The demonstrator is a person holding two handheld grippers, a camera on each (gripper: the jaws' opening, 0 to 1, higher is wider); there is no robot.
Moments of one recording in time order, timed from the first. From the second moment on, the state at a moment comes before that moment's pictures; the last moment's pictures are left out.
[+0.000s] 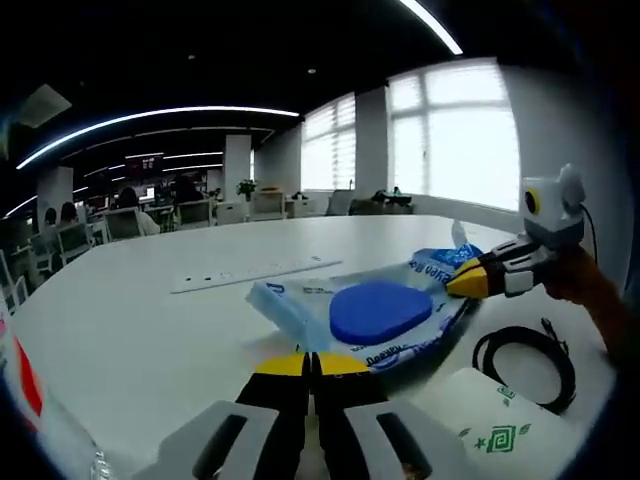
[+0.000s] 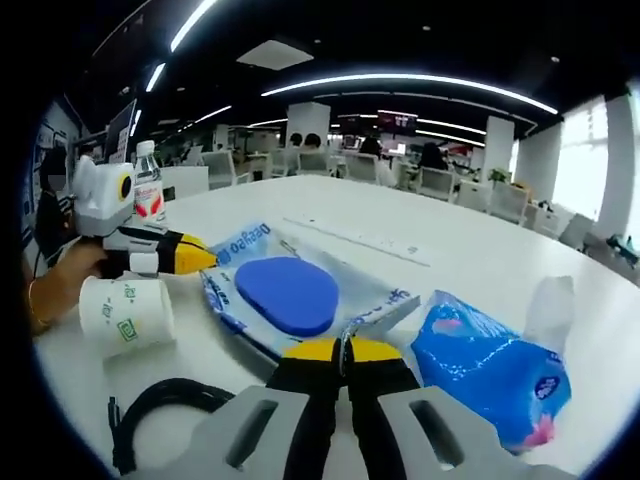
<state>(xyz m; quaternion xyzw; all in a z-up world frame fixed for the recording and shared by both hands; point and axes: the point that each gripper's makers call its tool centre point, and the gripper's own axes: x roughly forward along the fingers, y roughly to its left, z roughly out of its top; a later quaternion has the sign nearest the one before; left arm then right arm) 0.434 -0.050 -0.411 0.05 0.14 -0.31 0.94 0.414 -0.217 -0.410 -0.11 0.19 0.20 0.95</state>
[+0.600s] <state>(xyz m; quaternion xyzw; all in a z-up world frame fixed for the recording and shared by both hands) 0.430 -0.051 -0.409 0.05 0.13 -0.31 0.94 0.410 -0.217 -0.407 -0.16 0.18 0.18 0.95</state>
